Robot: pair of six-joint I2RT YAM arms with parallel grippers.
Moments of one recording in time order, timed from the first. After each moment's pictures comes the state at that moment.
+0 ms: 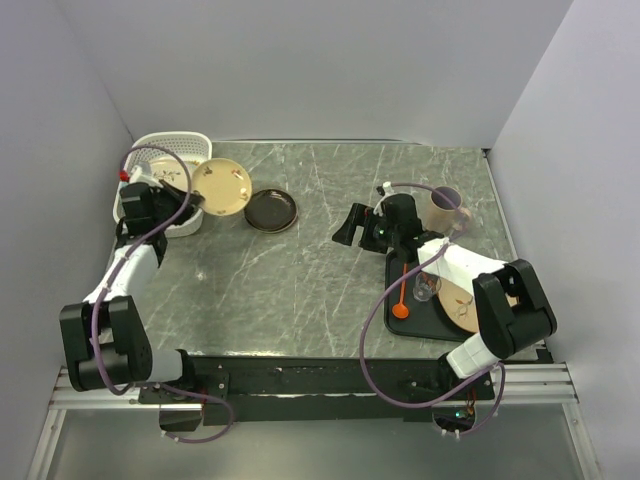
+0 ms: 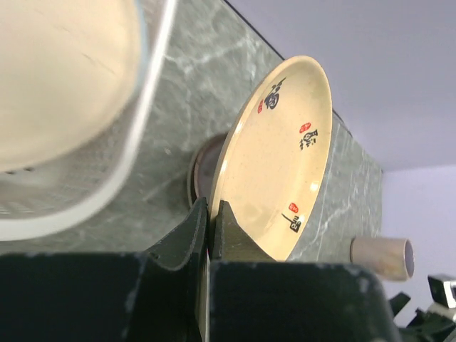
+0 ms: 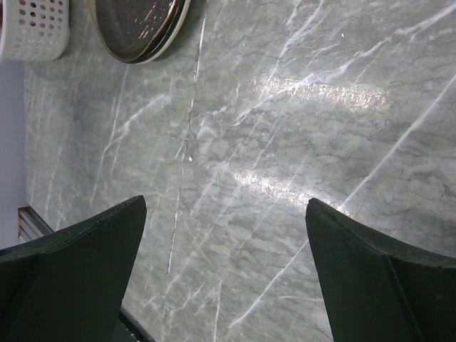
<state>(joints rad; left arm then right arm) 0.17 1.34 0.81 0.18 0.34 -0.72 0.40 1.52 0.83 0.07 -0.31 0.62</state>
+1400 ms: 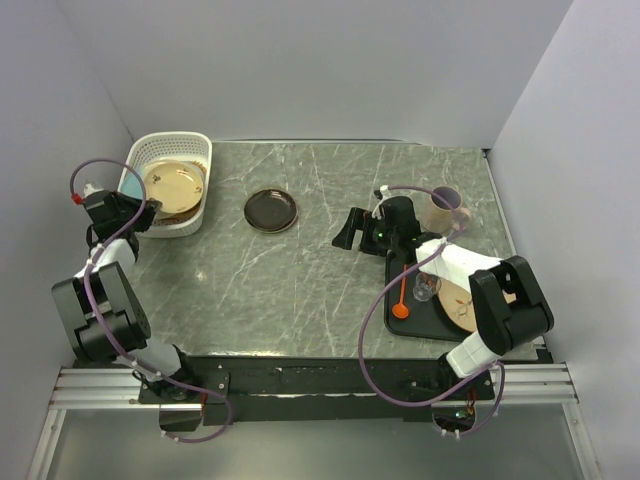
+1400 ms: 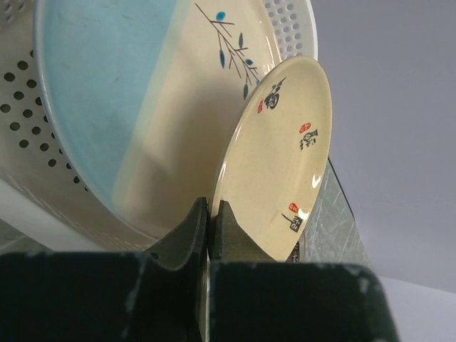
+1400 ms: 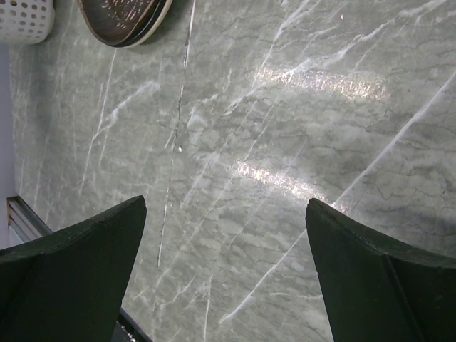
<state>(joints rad) 0.44 1.51 0.84 0.25 0.32 -0.86 0.40 1.55 0.82 0.07 -0.33 0.59</state>
